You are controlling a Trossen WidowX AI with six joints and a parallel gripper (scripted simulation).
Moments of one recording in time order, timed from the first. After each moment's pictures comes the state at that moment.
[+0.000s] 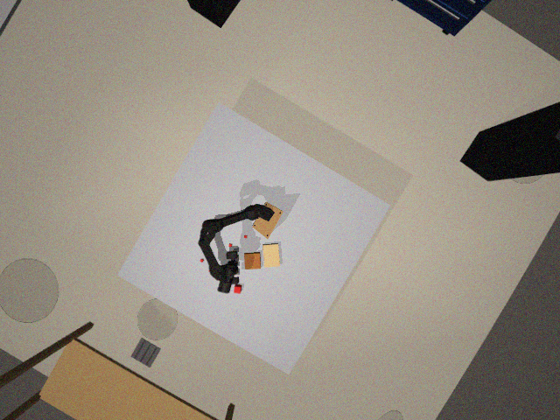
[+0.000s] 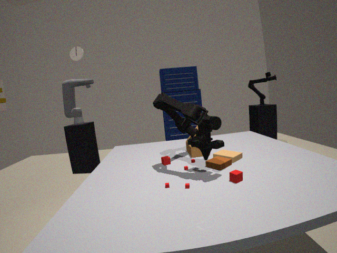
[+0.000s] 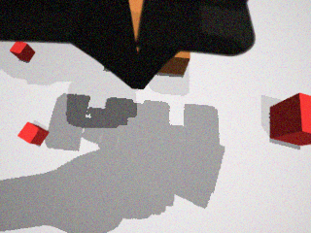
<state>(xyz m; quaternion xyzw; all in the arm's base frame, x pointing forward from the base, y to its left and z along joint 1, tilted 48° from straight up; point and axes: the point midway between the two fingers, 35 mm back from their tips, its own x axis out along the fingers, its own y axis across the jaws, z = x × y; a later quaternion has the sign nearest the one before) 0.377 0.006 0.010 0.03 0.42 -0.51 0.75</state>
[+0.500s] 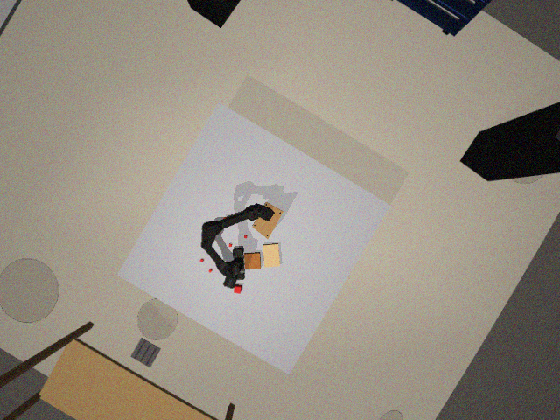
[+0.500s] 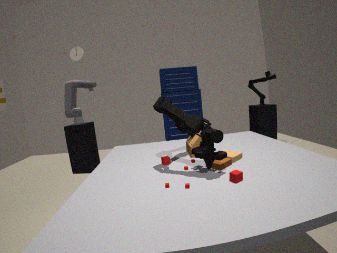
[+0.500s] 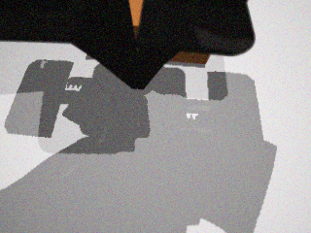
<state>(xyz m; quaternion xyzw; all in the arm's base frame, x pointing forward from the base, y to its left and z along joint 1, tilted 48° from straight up) 0.366 -0.026 -0.040 0.04 0.42 -0.52 0.74</state>
